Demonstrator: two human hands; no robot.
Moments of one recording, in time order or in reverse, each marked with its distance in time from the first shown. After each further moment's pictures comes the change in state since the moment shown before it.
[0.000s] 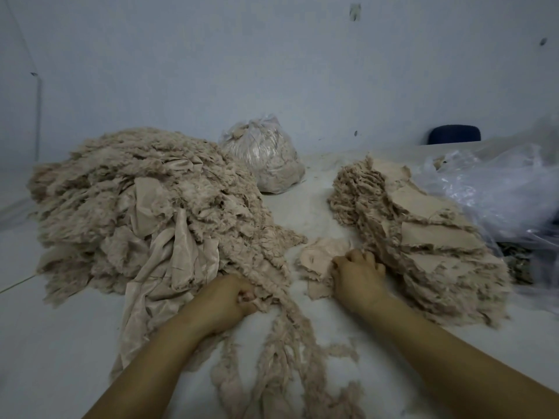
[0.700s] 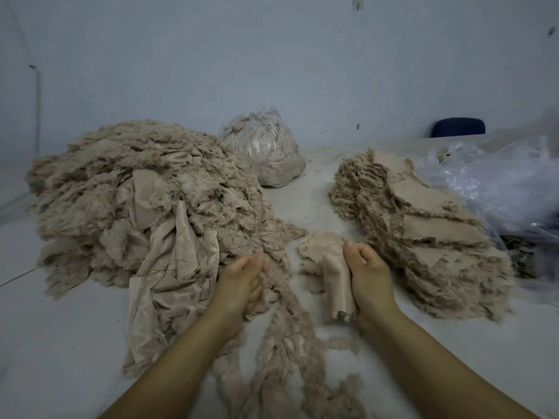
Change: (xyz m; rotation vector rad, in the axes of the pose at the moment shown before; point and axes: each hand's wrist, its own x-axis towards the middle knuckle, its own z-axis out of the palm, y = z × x) left_hand 0.002 0.036 0.022 -1.356 0.233 -0.179; right_hand -0.038 -0.015 -0.007 1.529 0.281 0.138
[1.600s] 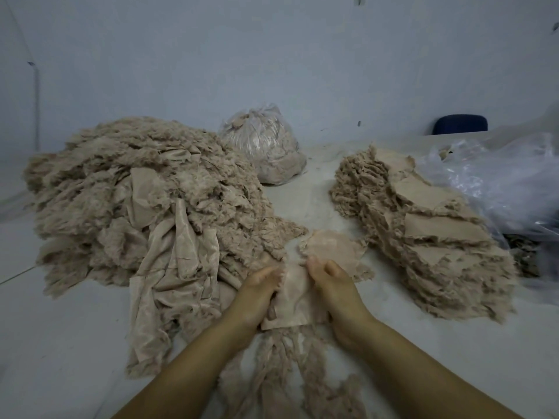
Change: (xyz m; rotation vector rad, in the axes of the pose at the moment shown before) left_hand -0.006 -0.012 0.021 0.076 -0.108 -0.043; right_hand -0.022 0.008 0.028 -0.068 -0.272 0.181
